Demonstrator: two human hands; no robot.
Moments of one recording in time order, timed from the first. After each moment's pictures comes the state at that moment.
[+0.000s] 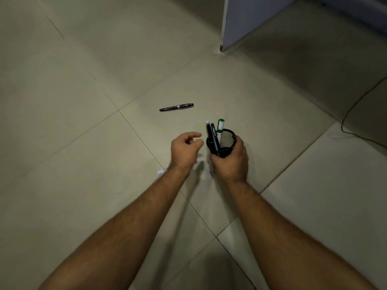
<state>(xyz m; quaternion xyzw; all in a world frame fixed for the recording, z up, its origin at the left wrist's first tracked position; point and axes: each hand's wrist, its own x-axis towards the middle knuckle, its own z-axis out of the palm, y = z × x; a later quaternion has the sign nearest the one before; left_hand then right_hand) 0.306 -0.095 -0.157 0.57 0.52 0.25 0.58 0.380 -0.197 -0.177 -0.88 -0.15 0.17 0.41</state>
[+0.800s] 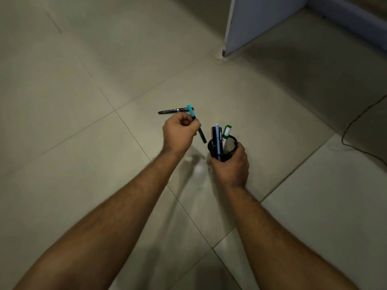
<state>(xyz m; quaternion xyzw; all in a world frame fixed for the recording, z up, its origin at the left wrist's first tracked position) 0.329 -0.043 -0.137 0.59 0.48 0.31 0.56 0.386 -0.186 -0.179 -0.90 -0.12 0.17 0.38</state>
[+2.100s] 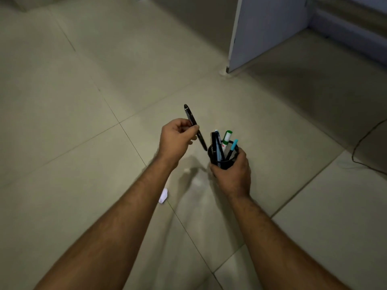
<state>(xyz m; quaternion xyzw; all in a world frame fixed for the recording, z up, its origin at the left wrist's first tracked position) 0.326 -0.029 -0.125 0.60 0.44 0.31 0.60 0.403 -0.174 -0.183 -0.87 -0.17 0.19 0.42</state>
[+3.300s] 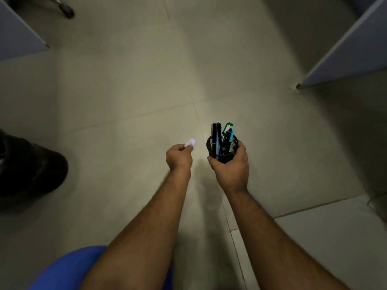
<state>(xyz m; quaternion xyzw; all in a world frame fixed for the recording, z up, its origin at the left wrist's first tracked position) 0.134 -0.052 -0.041 0.25 0.74 0.34 0.52 0.246 -0.127 0.004 -0.82 -0.31 0.30 0.38</state>
